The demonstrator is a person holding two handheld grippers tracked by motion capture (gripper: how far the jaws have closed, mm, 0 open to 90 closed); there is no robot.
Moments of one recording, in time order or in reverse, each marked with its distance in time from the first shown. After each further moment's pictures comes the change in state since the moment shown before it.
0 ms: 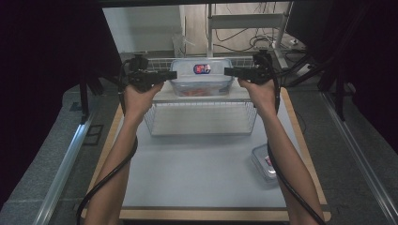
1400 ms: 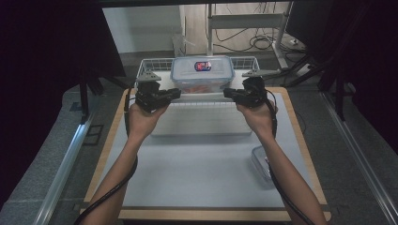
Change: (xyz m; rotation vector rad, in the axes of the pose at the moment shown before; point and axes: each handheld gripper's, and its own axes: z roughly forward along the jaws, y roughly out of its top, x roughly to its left) left arm -0.040 -0.053 0.001 0.032 0.053 0.299; right arm 0.031 -0.059 -0.007 0.056 -0.050 -0.247
